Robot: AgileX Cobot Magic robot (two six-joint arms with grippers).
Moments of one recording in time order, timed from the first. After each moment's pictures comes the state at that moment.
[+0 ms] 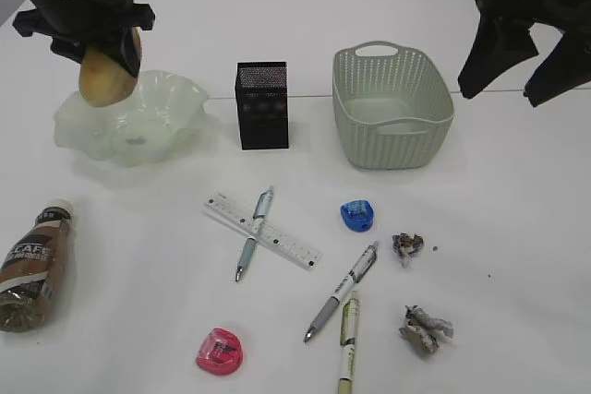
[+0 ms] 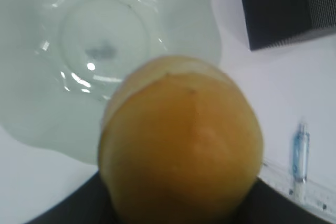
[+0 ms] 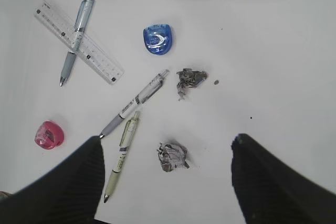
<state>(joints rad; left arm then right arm) -0.22 2.09 -1.90 -0.08 1.07 -0.12 0.16 1.56 -1.47 0.26 1.24 -0.01</state>
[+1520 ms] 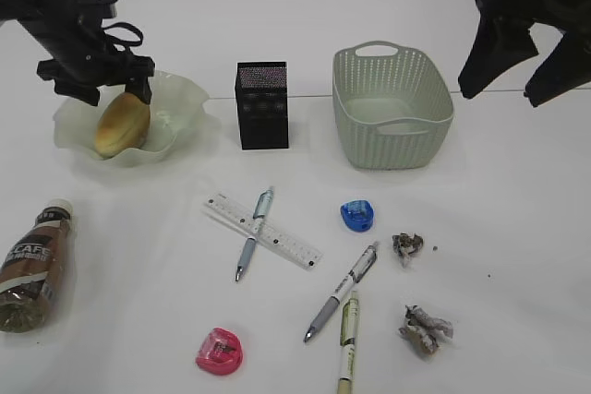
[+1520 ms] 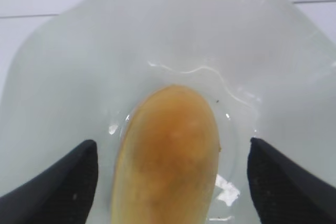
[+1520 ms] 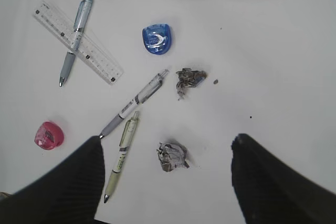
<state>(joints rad) -0.12 2.35 -1.97 -0.02 0.75 -0.13 0.16 1.56 -1.47 0.26 1.24 -0.01</state>
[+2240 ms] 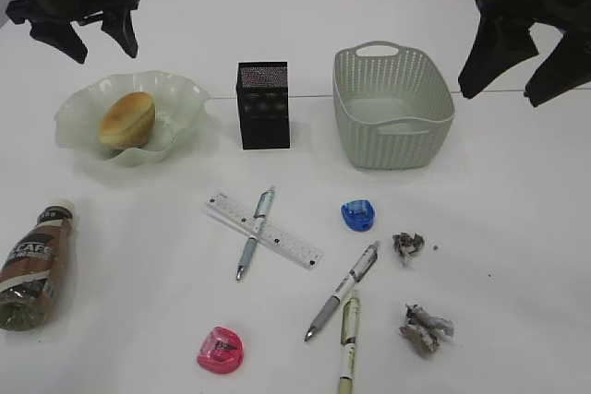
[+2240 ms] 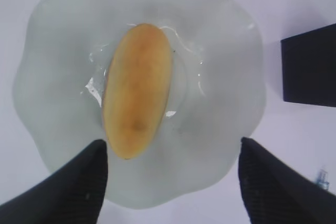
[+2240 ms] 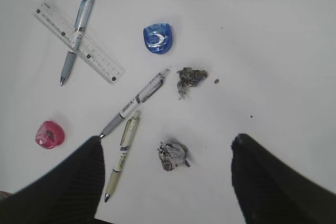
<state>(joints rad) -0.12 2.30 -2.28 -0.11 1.24 -0.13 0.16 1.56 -1.47 0.26 1.24 0.00</state>
